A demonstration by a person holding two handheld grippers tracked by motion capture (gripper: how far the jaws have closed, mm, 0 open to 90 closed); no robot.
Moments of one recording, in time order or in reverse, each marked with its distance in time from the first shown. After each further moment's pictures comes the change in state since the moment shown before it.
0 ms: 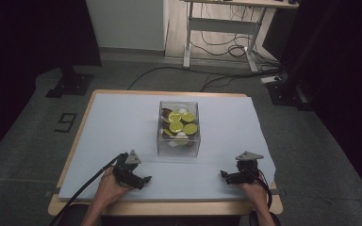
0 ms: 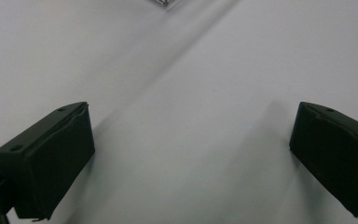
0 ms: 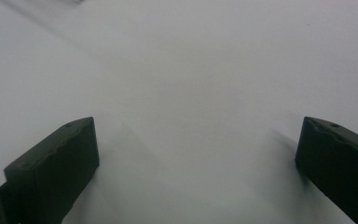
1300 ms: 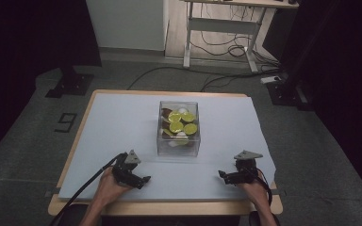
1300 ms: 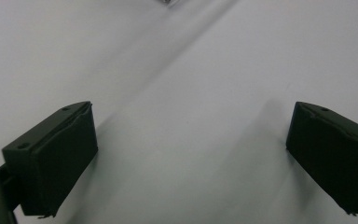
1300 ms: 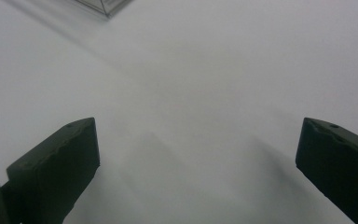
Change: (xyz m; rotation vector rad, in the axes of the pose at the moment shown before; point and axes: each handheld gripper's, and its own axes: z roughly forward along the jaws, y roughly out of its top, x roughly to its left) left arm 0.001 0.001 -0.004 0.016 0.004 0.002; right arm 0.010 0.011 -0.009 -0.009 0.033 -0.003
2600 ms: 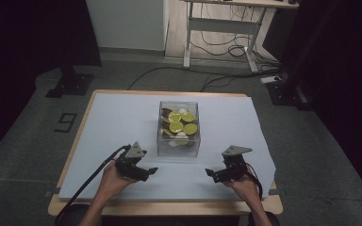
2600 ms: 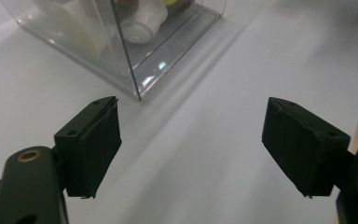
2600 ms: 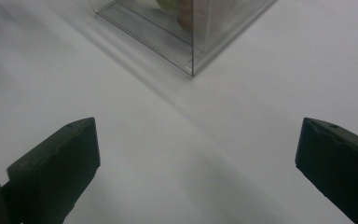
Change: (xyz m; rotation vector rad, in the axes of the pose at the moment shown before) left arm -0.014 0.045 -0.030 -0.132 -0.056 0.073; right arm 0.039 0.042 -0.004 -0.035 0.131 -0.076
